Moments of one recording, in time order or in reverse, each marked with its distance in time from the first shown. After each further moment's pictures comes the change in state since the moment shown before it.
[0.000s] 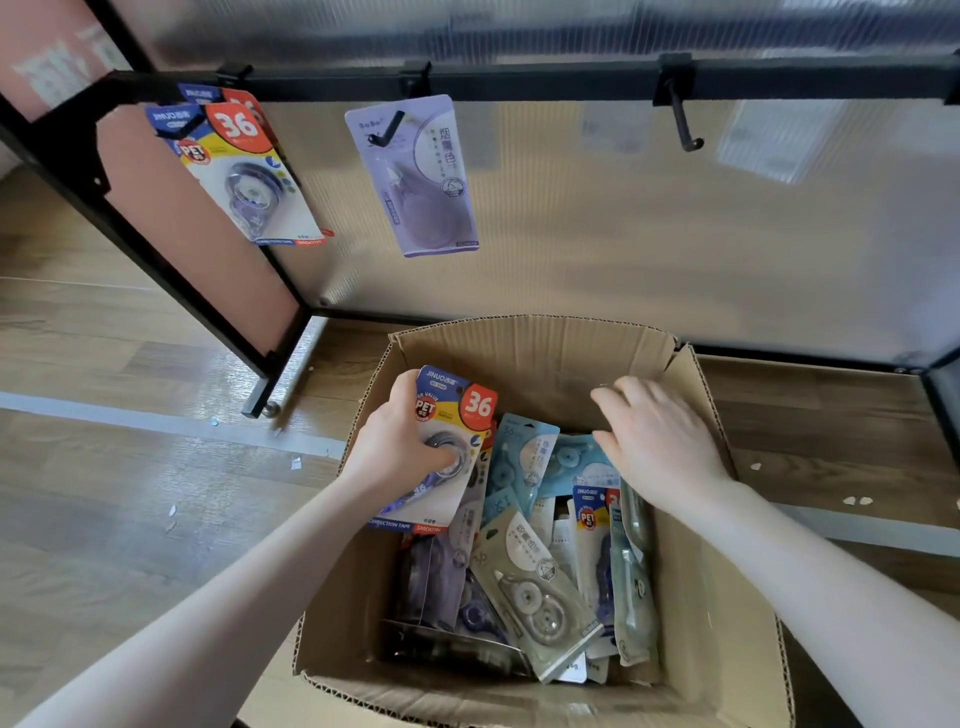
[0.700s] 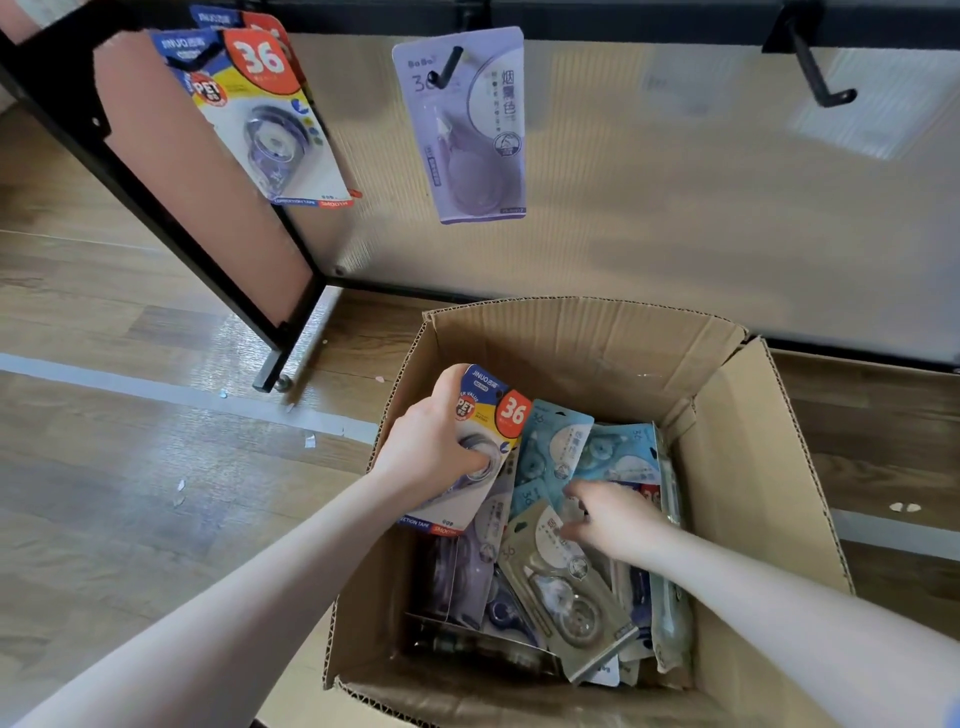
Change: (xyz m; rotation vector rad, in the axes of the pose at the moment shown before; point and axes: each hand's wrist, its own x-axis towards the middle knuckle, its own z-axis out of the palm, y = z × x) left_hand 0.009 -0.021 0.005 0.098 -0.084 0.089; right_hand 0.006 -0.048 0.099 0.324 -0.594 0.050
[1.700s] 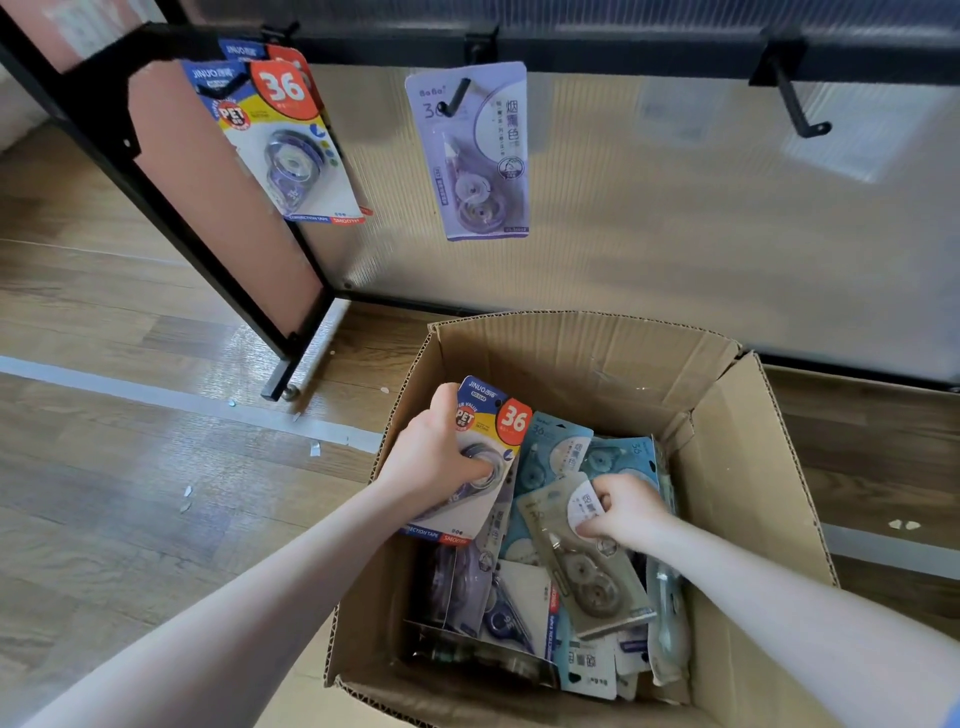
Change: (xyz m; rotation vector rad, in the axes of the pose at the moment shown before) left_hand 0.004 -0.009 0.010 -0.105 0.022 -0.043; right_hand -0.003 0.011 -0.015 0.359 0.102 0.106
